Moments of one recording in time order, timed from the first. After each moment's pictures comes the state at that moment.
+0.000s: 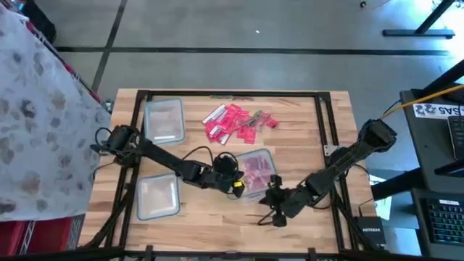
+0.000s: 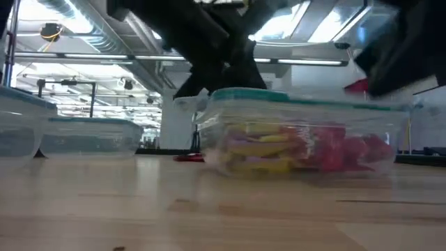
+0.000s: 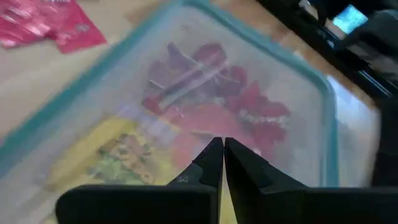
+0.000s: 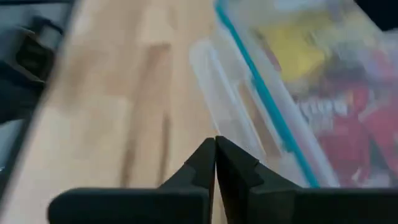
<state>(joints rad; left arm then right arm) -0.30 1.92 1.17 0.07 -0.54 -0.89 0.65 1.58 0.77 -0.07 0.40 0.58</state>
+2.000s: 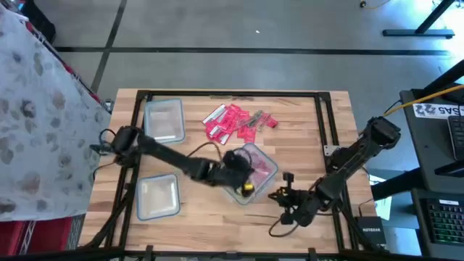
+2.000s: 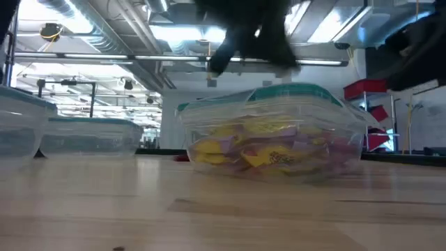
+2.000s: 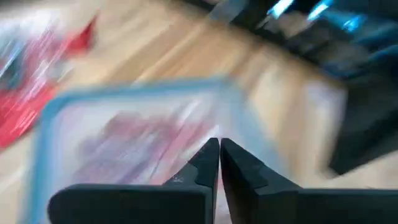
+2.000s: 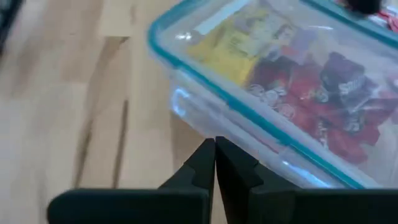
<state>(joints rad) -0.26 1.96 1.41 -0.18 -0.53 -0.67 0.78 1.50 0.77 -0.27 0.65 0.66</state>
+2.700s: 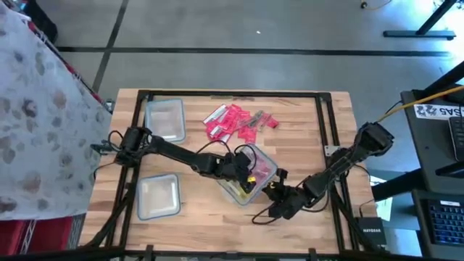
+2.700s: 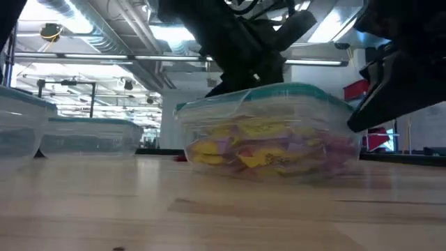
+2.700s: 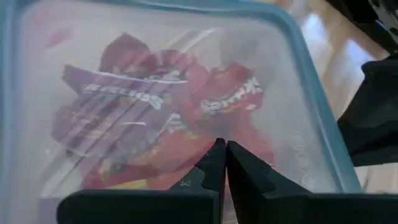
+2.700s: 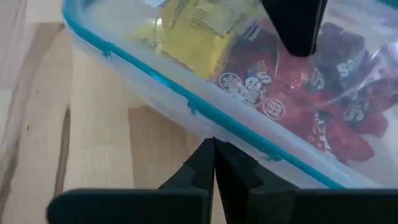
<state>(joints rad) -0.24 2.13 1.42 -0.21 -0.29 -0.84 0.63 1.62 0.77 -0.18 0.64 0.63</state>
